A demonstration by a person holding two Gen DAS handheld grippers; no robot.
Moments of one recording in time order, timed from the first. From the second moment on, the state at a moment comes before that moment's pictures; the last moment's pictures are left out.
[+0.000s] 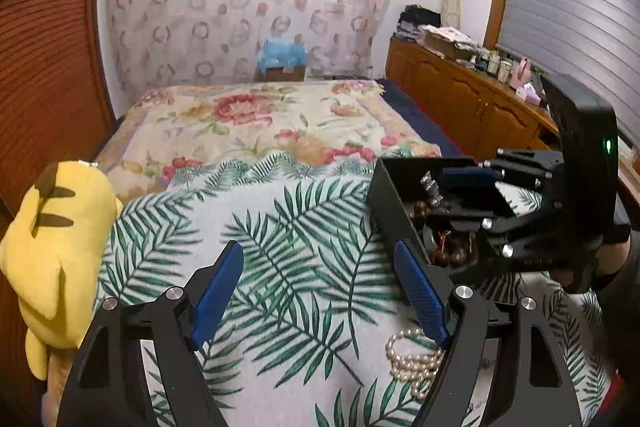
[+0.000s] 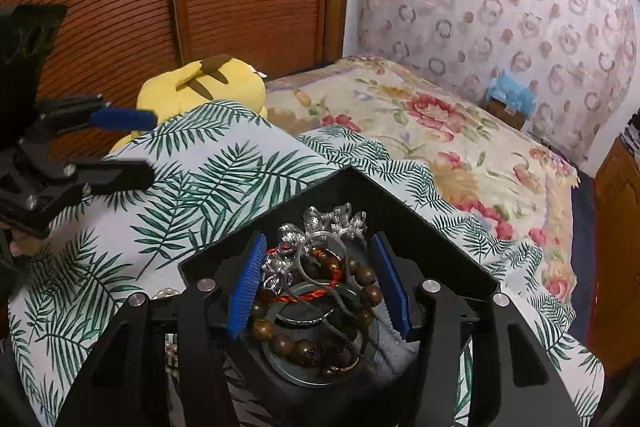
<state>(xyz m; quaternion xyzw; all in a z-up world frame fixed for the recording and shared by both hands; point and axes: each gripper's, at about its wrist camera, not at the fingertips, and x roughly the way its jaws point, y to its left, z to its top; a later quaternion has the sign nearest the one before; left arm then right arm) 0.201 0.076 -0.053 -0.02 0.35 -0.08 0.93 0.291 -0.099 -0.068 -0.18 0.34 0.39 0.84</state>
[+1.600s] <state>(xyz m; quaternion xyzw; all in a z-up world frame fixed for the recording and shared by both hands) 0.117 0.052 -0.098 0.00 0.40 -0.10 0.91 0.126 -0.217 -0.118 -0.14 0.40 0.31 0.85</state>
